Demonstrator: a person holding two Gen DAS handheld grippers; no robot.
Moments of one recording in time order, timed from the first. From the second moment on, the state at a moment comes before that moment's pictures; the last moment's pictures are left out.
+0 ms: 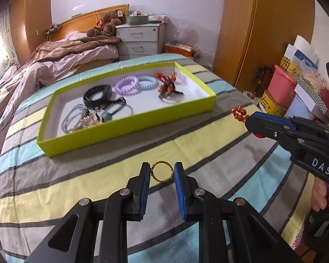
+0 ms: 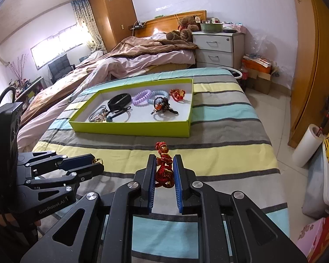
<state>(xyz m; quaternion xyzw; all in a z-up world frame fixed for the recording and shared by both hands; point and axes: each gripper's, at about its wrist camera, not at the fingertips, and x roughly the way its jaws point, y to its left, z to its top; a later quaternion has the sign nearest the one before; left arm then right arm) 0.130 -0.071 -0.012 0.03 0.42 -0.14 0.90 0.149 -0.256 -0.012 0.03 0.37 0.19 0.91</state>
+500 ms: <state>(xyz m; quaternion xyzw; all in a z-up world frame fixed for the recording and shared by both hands) 0.192 -0.002 0.018 -0.01 0.40 -0.11 0.91 0.202 -0.215 0.016 0.01 0.36 0.21 0.91</state>
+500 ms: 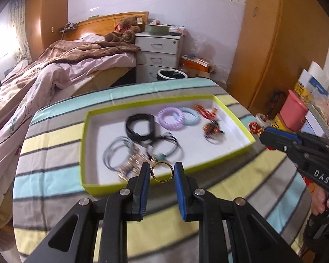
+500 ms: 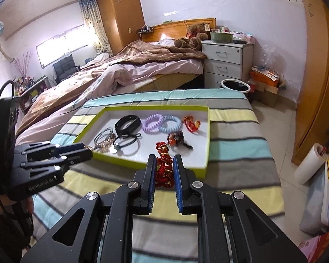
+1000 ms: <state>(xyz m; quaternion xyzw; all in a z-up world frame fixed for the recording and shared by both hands) 0.234 0.024 -0.013 -0.03 0.43 -0.09 0.90 0.275 -0.165 -0.025 -0.03 0.42 0.24 0.87</state>
